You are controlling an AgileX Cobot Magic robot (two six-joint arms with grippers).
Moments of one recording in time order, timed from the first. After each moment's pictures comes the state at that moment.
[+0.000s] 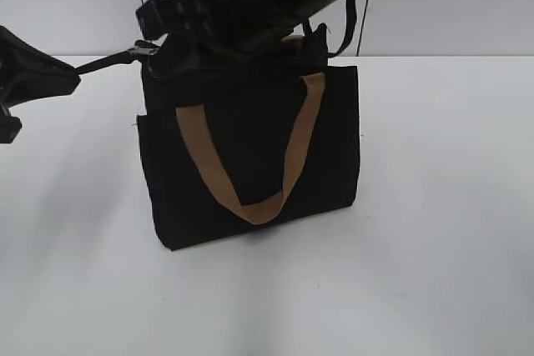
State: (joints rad) left arm -0.10 1.27 -0.78 -1.01 0.54 1.82; right arm 0.63 1.78 -1.43 0.75 0.62 -0.46
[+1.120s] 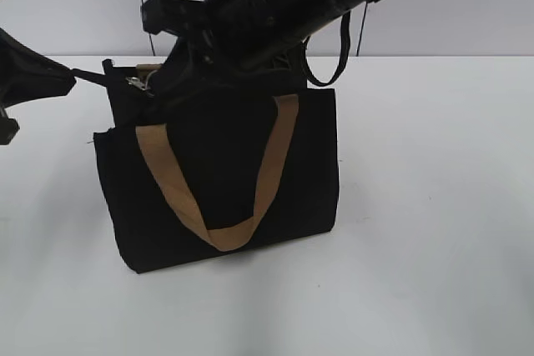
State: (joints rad) left arm -0.09 1.27 -0.78 -0.98 0.53 1.82; right arm 0.59 1.85 -1.43 0.93 0.70 -0.37
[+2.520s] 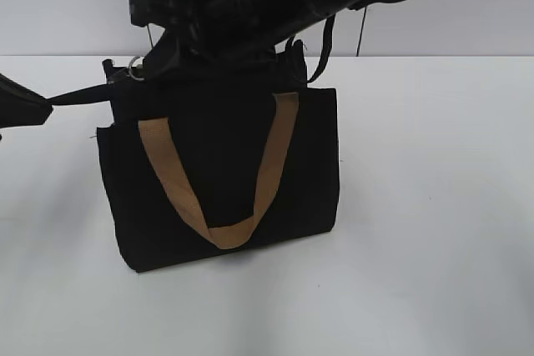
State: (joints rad) left arm -0.04 1.27 -0.78 -0.71 0.61 1.41; right arm 0.60 1.86 -1.43 0.97 0.57 -0.44
